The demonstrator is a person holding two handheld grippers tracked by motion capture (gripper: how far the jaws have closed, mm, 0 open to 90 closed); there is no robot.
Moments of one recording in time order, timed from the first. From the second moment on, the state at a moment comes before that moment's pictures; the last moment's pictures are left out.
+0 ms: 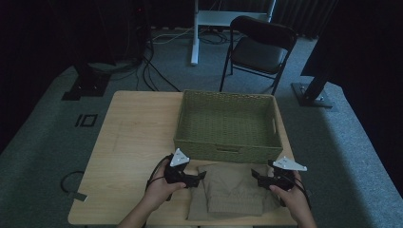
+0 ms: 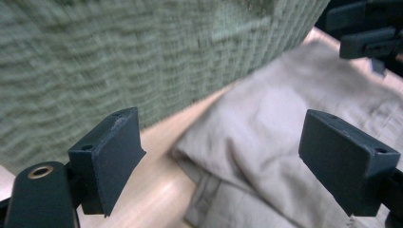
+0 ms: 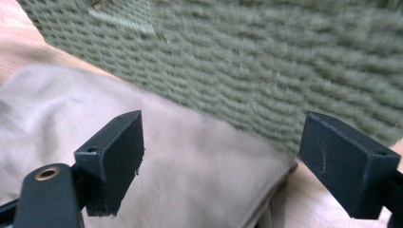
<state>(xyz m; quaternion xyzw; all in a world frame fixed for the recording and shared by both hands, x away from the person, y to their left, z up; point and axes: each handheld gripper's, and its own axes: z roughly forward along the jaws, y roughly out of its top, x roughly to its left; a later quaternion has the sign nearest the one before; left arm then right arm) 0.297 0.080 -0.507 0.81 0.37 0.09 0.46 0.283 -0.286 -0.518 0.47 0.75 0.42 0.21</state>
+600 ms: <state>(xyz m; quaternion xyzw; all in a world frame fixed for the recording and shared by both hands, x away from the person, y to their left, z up) 0.298 0.052 -0.546 0.82 0.39 0.06 0.41 0.282 -0.290 -0.551 0.50 0.76 0.38 0.18</state>
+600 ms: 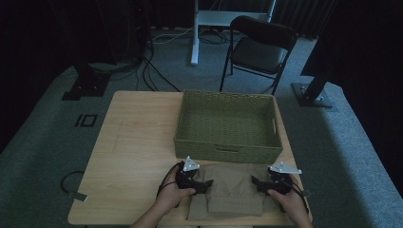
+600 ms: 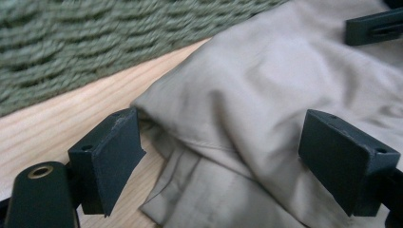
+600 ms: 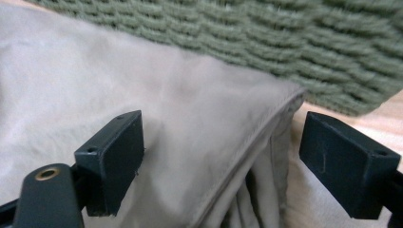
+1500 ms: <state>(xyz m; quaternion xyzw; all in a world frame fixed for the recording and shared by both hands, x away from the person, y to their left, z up) 0.311 0.047 -0.554 0.78 0.42 0.03 0.45 0.277 -0.281 -0.555 0.48 0.77 0.36 0.19</state>
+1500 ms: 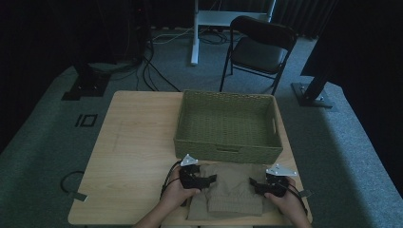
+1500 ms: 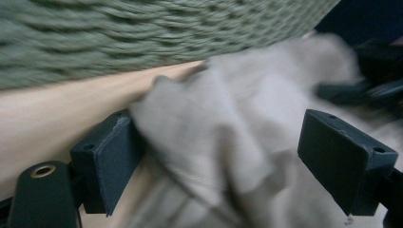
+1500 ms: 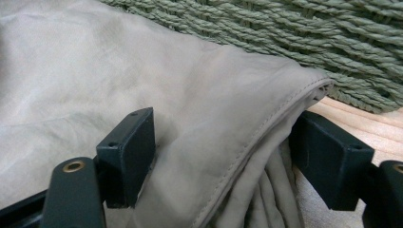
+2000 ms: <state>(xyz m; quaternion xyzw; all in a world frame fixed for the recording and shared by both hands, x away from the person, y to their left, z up) 0.304 0.027 -0.552 0.84 0.36 0.12 0.38 0.277 -0.280 -0.555 0.48 0.77 0.36 0.19</state>
